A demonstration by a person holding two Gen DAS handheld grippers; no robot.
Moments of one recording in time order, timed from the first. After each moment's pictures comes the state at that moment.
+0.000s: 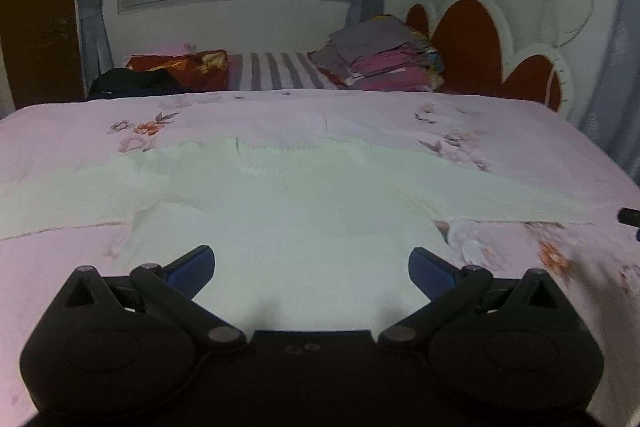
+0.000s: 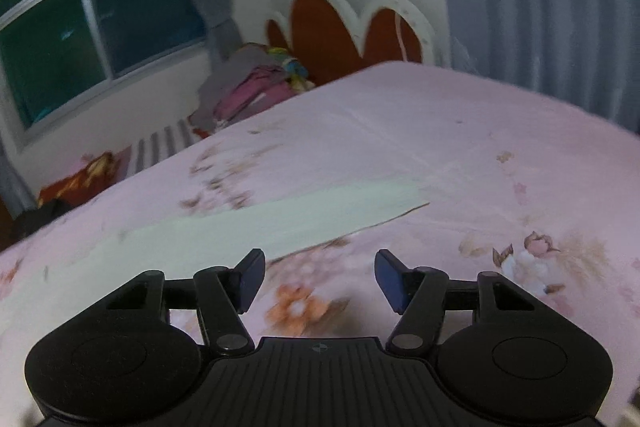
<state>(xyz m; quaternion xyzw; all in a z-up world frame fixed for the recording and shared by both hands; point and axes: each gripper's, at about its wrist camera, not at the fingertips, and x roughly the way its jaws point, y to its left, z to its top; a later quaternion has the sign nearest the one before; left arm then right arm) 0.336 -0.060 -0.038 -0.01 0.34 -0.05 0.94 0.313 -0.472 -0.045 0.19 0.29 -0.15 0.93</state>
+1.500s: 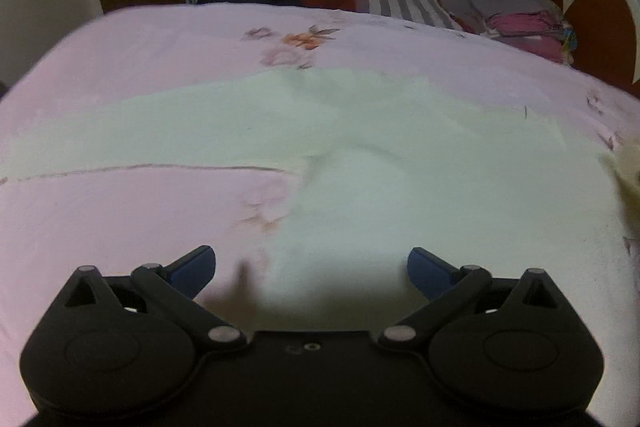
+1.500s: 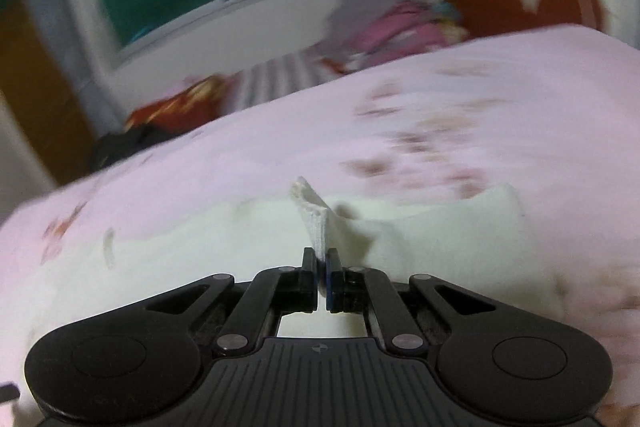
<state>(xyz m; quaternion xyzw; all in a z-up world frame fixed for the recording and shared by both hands) 0.397 0.085 -0.091 -0.06 0.44 0.10 0.89 0.456 -0.325 -0.077 0.15 0.36 0.07 0.92</state>
